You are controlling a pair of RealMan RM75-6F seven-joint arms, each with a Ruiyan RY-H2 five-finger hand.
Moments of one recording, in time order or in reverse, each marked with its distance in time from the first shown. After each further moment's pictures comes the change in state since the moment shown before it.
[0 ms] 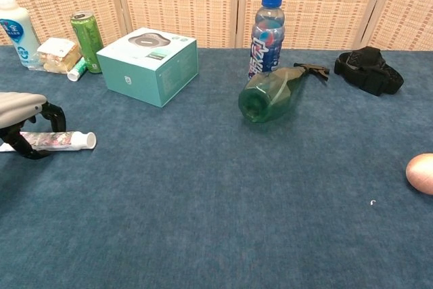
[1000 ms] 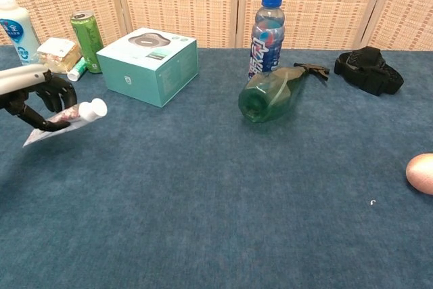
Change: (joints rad) left arm -0.003 0.091 -0.046 -0.016 0.249 -0.045 -0.536; right arm 0.064 0.029 0.027 -0.033 -0.134 -0.004 0.026
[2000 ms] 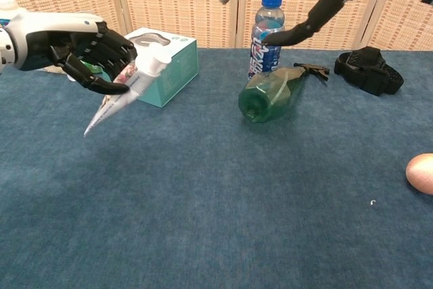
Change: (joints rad) left arm -0.161 0.215 -0.075 -0.364 0.020 -0.211 -0.258; right arm 0.589 -0.322 0.111 0.153 -0.185 -0.430 0.092
